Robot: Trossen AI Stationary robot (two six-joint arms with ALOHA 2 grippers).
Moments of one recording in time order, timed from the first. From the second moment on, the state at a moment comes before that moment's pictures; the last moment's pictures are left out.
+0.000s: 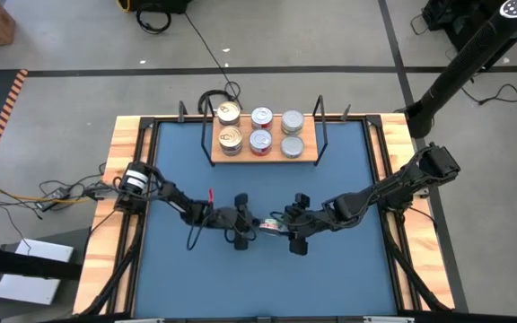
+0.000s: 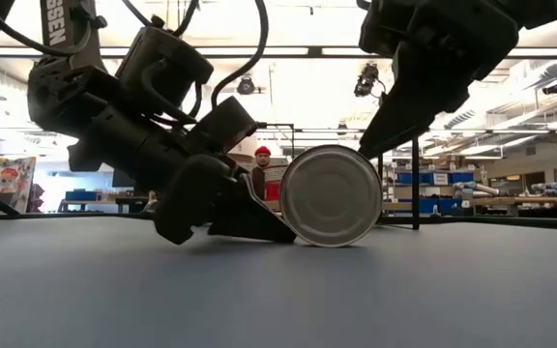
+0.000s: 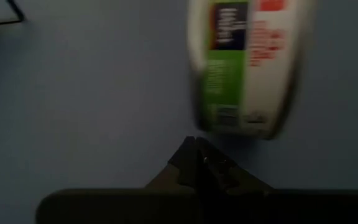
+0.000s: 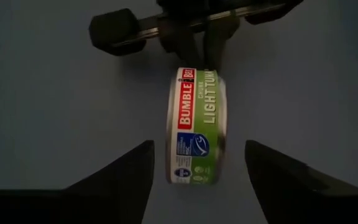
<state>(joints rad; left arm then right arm) -0.23 2.01 0.68 0.86 -0.26 -0.03 0.35 1.58 0.88 -0.15 0.29 0.44</state>
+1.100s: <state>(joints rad) -0.25 2.01 0.68 0.84 -0.26 -0.03 0.33 1.66 0.88 -0.03 0.29 0.37</state>
